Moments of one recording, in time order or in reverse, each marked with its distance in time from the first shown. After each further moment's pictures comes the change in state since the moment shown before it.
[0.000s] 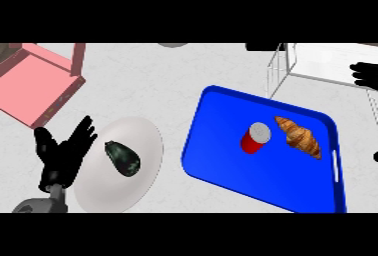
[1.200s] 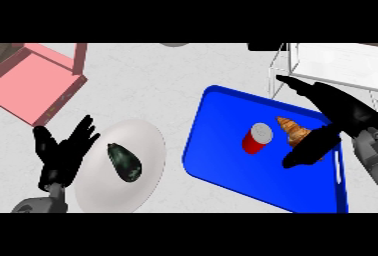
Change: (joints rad) left arm -0.004 -0.019 0.030 -0.007 -0.019 -0.038 0.019; right arm -0.178 0.253 0.283 -0.334 0.312 -0.217 0.783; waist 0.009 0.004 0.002
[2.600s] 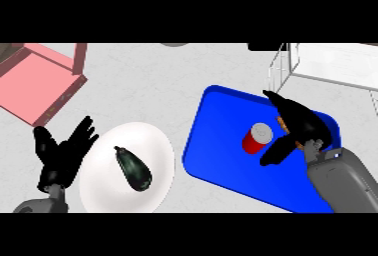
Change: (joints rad) left arm 0.008 -0.039 0.047 -0.015 -0.050 -0.035 0.026; right arm 0.100 0.267 -0.005 0.161 0.504 0.001 -0.083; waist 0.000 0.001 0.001
